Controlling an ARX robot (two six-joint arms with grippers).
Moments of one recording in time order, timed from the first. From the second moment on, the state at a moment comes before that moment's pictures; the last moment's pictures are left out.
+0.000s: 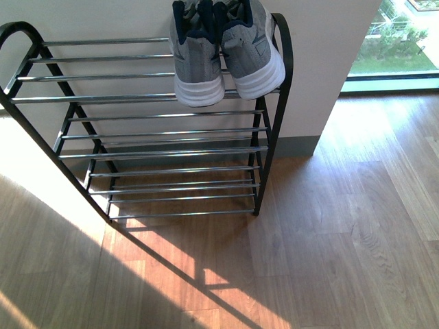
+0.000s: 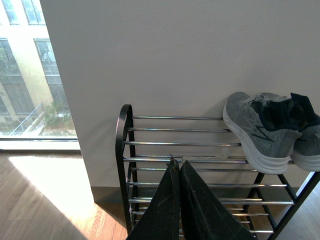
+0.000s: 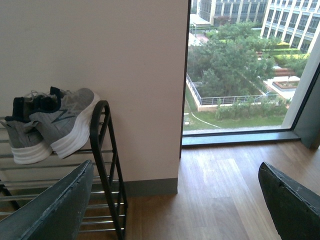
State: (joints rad) left arm 0.00 0.38 0.01 0.38 0.00 -0.01; right arm 0.00 0.01 0.02 0.00 0.00 0.00
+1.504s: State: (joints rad) left arm 0.00 0.02 0.01 0.00 0.00 -0.01; right arm 0.00 0.00 0.02 0.00 0.00 0.00
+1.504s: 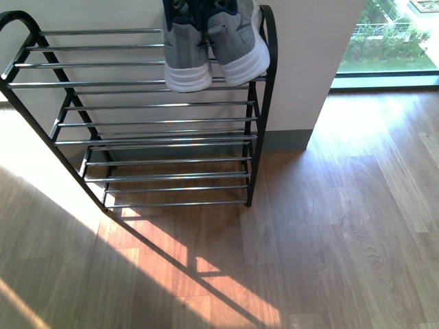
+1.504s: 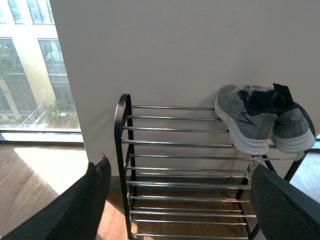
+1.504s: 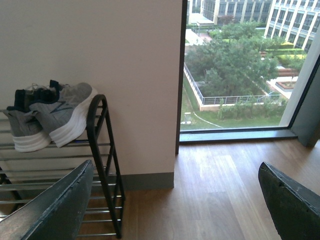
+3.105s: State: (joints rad) left arm 0.00 0.02 0.01 0.00 0.00 -0.01; right arm 0.00 0.00 0.02 0.00 0.00 0.00
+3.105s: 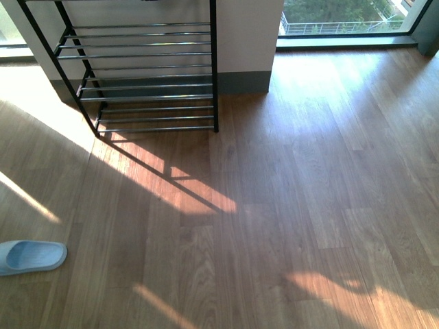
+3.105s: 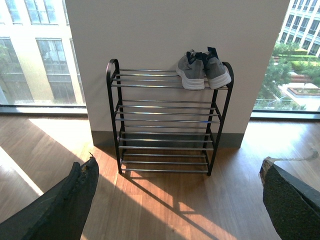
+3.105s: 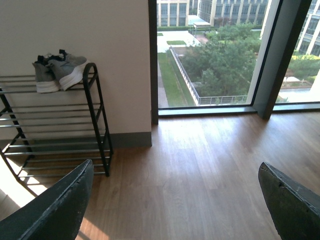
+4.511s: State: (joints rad) left arm 0.00 0.02 0.01 0.00 0.00 -0.01; right arm 0.00 0.00 0.02 0.00 0.00 0.00
